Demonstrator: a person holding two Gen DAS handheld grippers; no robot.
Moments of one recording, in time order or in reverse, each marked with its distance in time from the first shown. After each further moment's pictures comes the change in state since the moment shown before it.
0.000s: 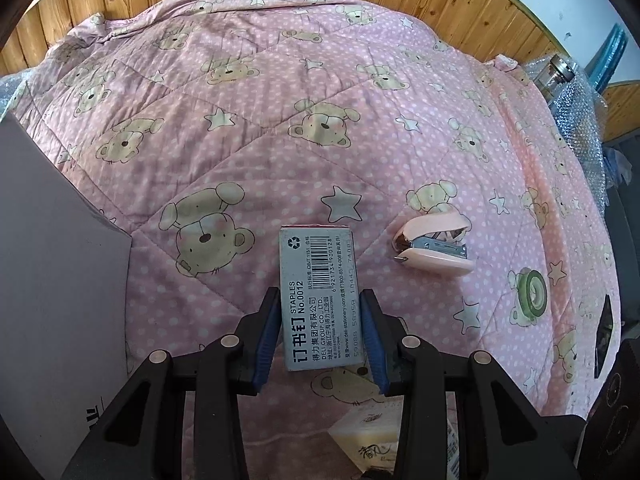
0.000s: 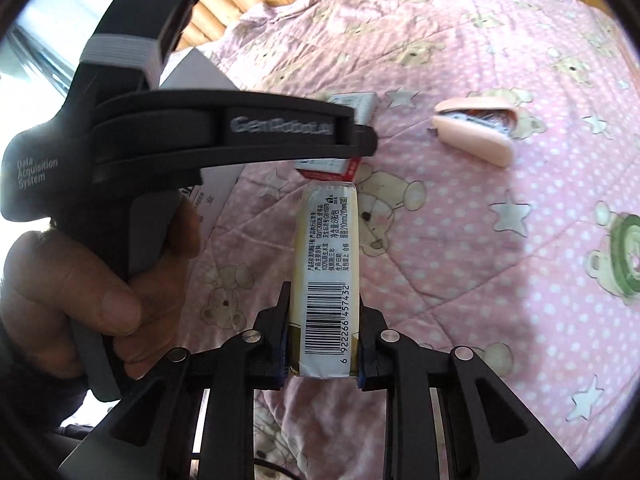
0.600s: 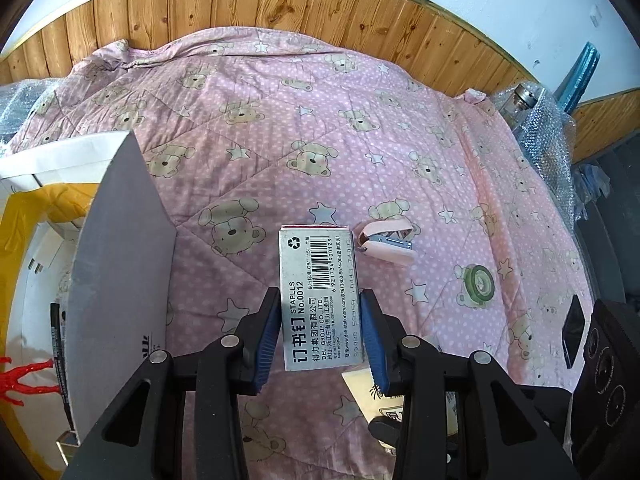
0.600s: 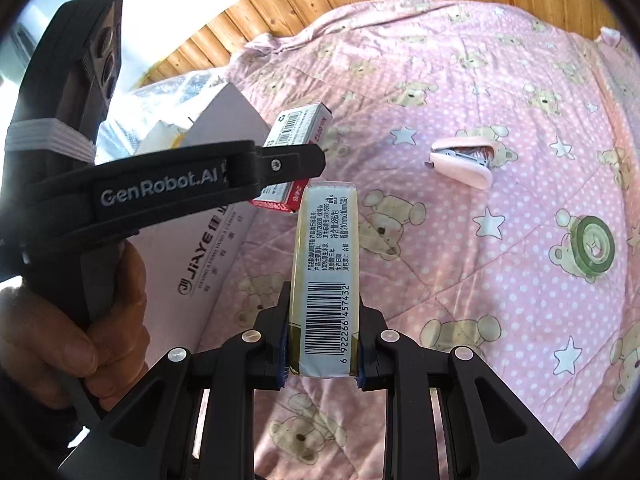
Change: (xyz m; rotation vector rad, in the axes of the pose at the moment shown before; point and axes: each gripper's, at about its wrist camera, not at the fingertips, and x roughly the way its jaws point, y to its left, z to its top) left arm -0.082 0.000 -0.031 -0.008 -0.123 -0.053; right arm -0.049 0.041 -0.021 -0.006 -0.100 -0.053
